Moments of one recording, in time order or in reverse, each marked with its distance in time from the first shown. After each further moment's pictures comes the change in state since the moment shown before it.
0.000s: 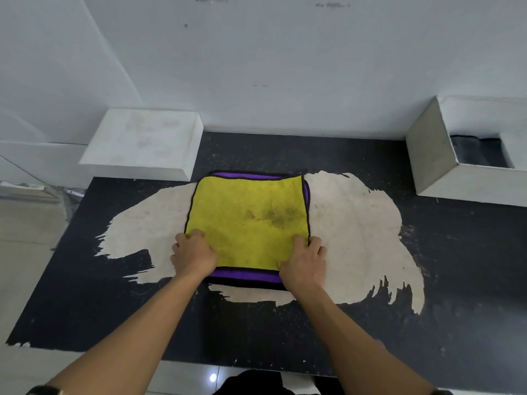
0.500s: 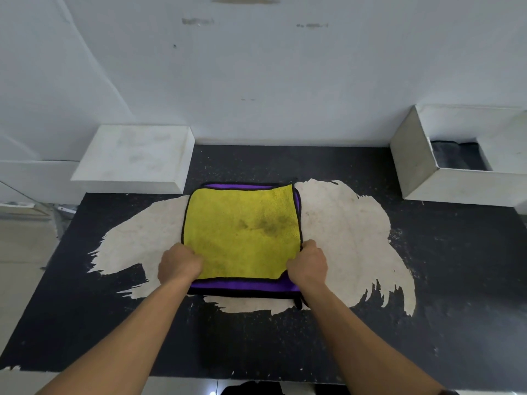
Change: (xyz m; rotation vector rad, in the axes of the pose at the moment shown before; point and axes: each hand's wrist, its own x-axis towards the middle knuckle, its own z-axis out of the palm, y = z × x) left_hand 0.013 -0.006 -0.011 -0.114 -0.001 -0.121; right_hand 0.017 0.010 -0.024 0.415 -0.062 0.228
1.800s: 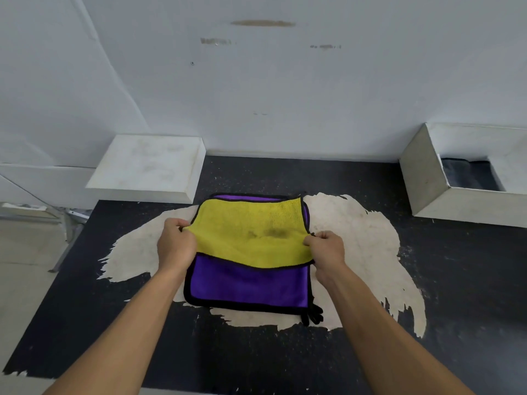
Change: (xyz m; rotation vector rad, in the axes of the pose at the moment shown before) left_hand -0.002 0.035 -0.056 -0.560 0.157 0.100; right_hand 0.026 -0.035 -0.039 0.739 -0.002 0.171
